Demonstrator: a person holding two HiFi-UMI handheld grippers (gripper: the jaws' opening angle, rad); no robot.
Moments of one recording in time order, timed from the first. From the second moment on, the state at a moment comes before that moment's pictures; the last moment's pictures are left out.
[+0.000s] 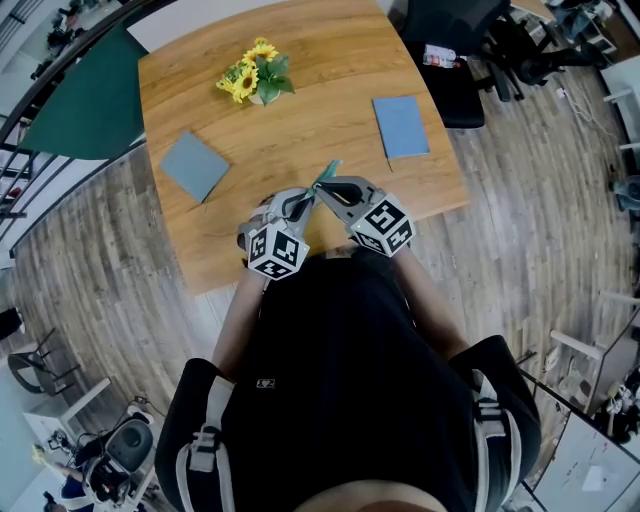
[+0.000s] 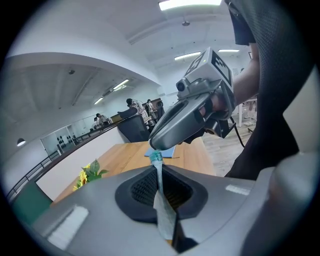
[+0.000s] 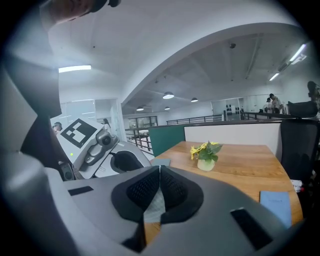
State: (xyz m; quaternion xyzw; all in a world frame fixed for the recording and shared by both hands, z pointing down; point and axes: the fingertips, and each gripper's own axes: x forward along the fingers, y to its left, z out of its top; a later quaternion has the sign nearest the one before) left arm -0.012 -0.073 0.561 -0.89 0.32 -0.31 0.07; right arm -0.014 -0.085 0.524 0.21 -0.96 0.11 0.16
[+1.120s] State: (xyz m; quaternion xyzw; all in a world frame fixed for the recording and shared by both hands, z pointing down) left arm 0.007 -0.073 0.546 -0.91 0.32 -0.26 0.00; right arm 0.007 -0.087 0.515 0.16 -0.96 0.20 0.14
